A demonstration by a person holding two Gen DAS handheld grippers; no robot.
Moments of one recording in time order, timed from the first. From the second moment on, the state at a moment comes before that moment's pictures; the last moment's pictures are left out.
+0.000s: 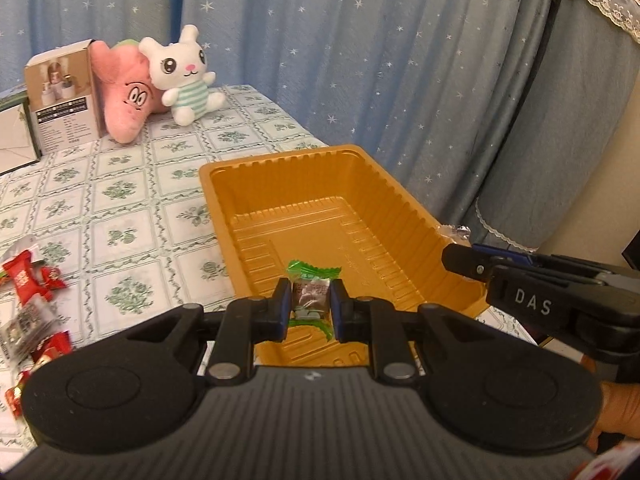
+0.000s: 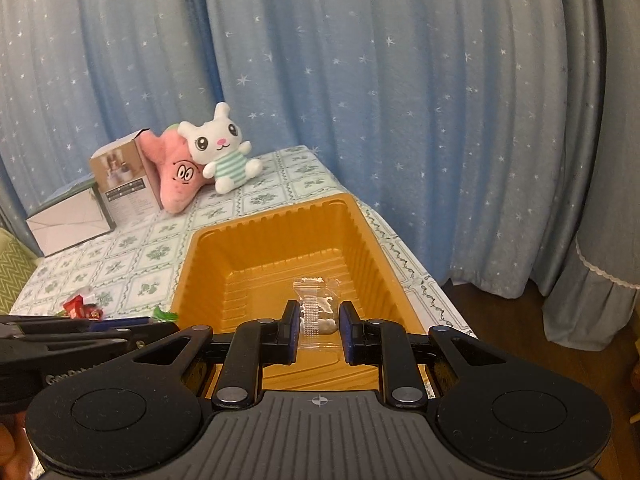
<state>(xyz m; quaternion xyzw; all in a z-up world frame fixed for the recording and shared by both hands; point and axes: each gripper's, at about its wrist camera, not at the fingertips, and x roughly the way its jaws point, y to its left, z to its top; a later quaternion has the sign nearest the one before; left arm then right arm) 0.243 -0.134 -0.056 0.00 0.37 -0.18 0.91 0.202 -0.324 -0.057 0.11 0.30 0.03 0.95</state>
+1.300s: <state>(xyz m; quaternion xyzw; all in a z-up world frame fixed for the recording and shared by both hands) 0.166 -0.058 -0.037 -0.03 0.35 -0.10 0.93 0.167 -0.320 -0.042 0.17 0.31 0.05 0.93</state>
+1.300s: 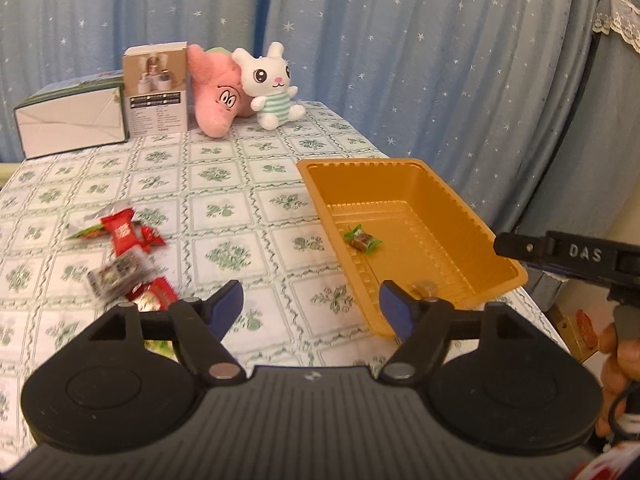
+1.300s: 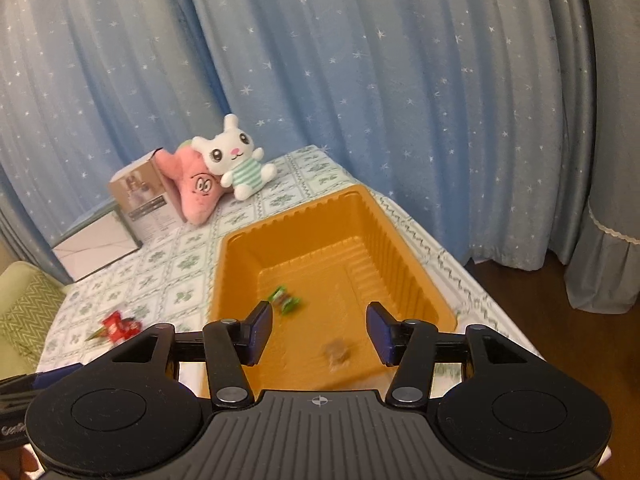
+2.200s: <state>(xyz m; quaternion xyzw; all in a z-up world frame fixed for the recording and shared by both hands) 0.059 0.054 -0.013 -0.04 0.34 -0.01 0.94 0.082 -0.216 -0.023 0.12 0.33 0.12 0.93</state>
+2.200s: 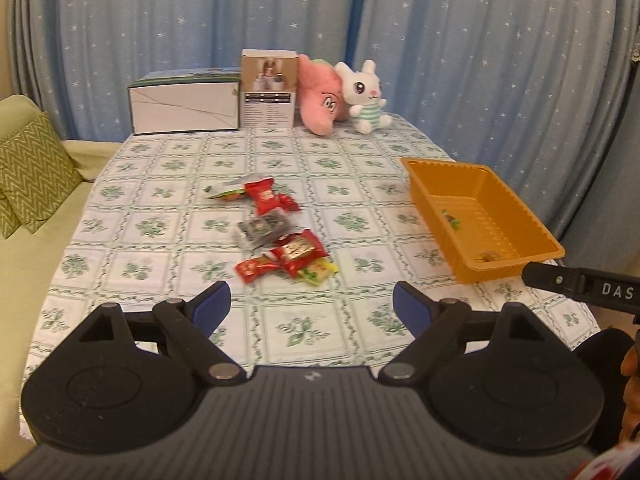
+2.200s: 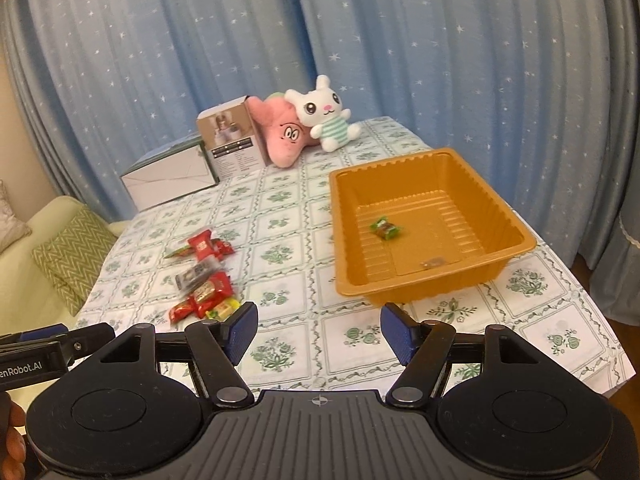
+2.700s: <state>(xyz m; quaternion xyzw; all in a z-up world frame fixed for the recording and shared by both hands) 0.068 0.070 -0.023 -0.03 0.35 0.00 0.94 0.088 -0.197 -0.035 0.10 0.34 0.14 0.93</state>
